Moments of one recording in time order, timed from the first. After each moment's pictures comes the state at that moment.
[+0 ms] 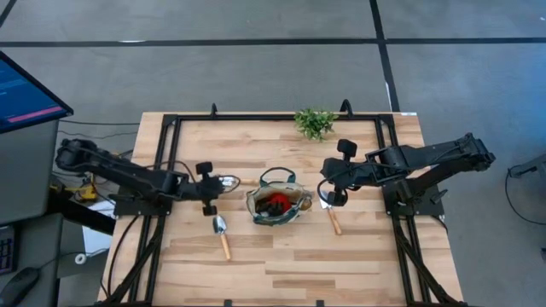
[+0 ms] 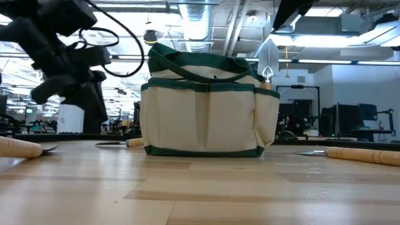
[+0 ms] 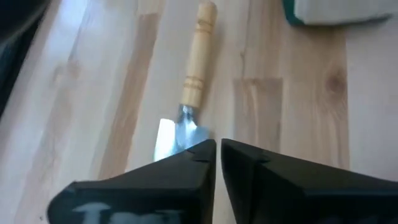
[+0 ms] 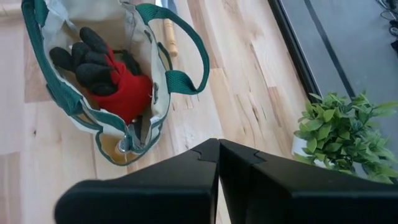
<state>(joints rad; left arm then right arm) -0.20 1.08 0.39 -0.28 -0.51 -0.09 0.23 1.28 1.28 -0.98 0.49 0.22</state>
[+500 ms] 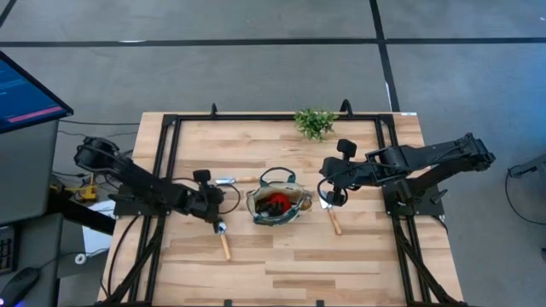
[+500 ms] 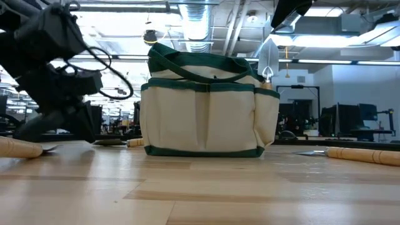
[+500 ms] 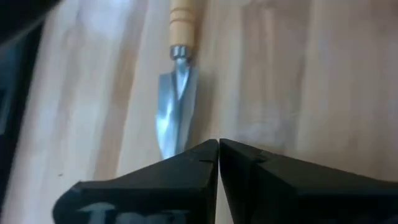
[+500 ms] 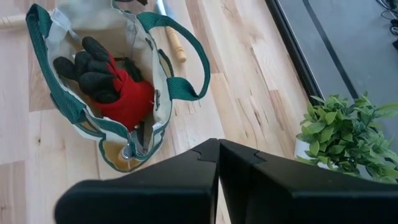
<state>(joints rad) -0.35 1.36 0.38 -0.28 -0.74 -0.28 0.23 1.28 1.28 -0.96 0.49 0.24</state>
